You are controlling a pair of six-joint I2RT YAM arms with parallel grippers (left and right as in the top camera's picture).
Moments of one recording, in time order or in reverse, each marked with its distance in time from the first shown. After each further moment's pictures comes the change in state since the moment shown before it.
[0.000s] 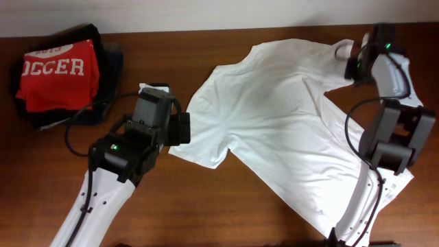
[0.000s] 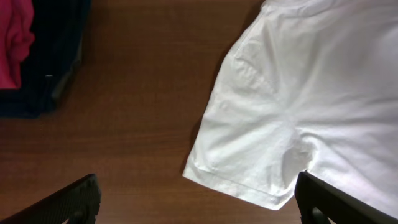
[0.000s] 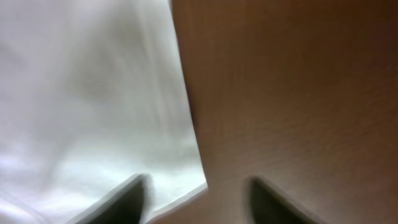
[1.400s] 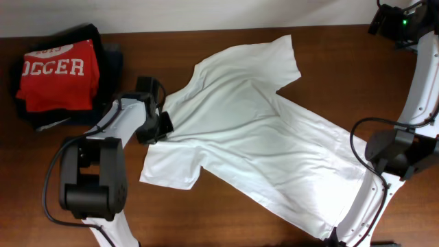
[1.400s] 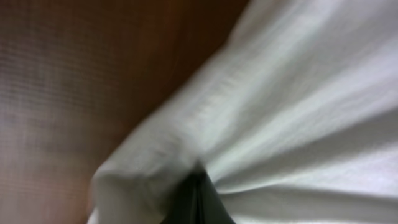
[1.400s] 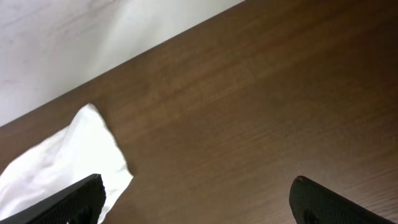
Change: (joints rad) left arm 0.292 0.734 0.076 0.037 0.318 -0.139; right arm -0.047 -0.059 0.616 -0.520 -0.144 0.182
